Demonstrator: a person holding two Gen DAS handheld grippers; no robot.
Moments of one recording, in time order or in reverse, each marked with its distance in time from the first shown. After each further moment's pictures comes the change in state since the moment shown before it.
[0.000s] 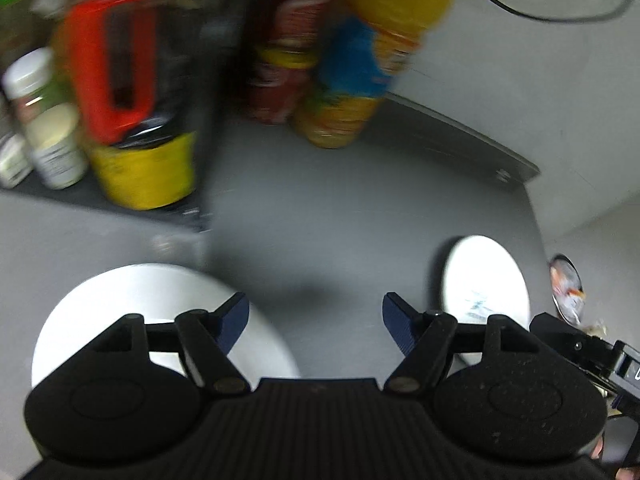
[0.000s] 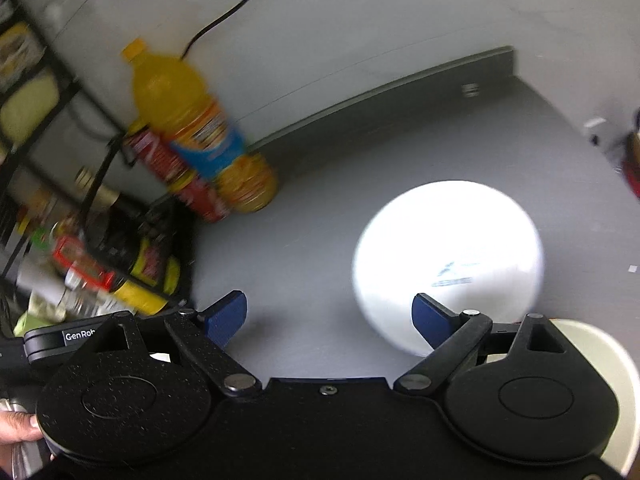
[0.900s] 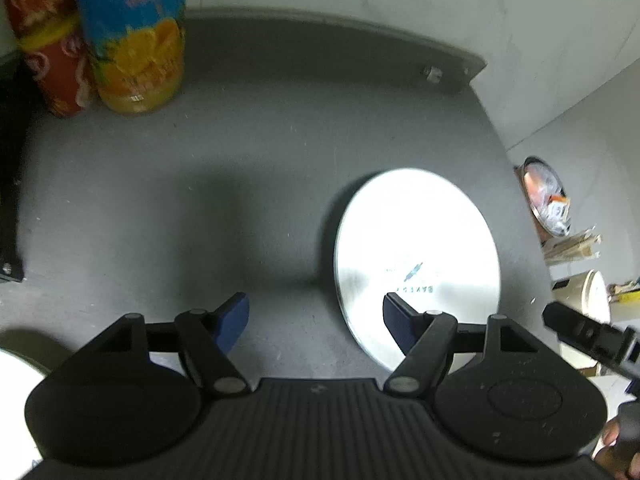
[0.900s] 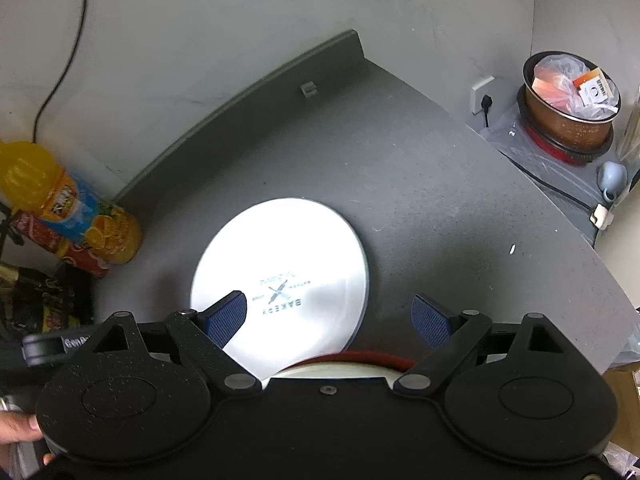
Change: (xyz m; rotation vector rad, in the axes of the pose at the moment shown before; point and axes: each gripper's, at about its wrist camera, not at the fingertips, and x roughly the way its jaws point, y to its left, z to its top) left arm 0.112 -0.112 0.009 0.239 0.214 -0.063; right arm 0.003 -0.106 0.005 0.209 -0.004 -0.198
